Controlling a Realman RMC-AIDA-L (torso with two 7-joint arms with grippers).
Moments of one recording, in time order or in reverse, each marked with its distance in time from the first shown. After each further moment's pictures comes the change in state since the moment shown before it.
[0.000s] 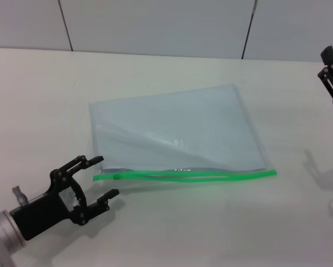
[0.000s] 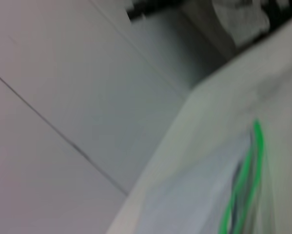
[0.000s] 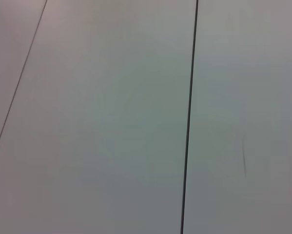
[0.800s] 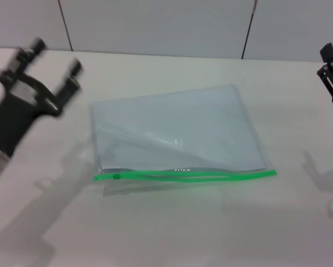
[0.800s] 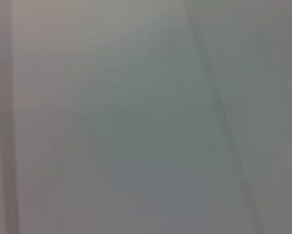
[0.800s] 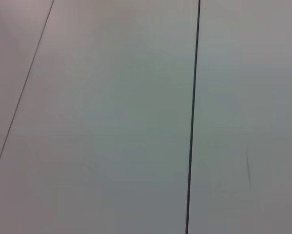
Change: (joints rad) left arm -0.065 0.002 0.011 0.112 -0.490 0.135 -0.521; right arm 0.004 0.002 0.000 0.005 -0.006 -0.019 0.000
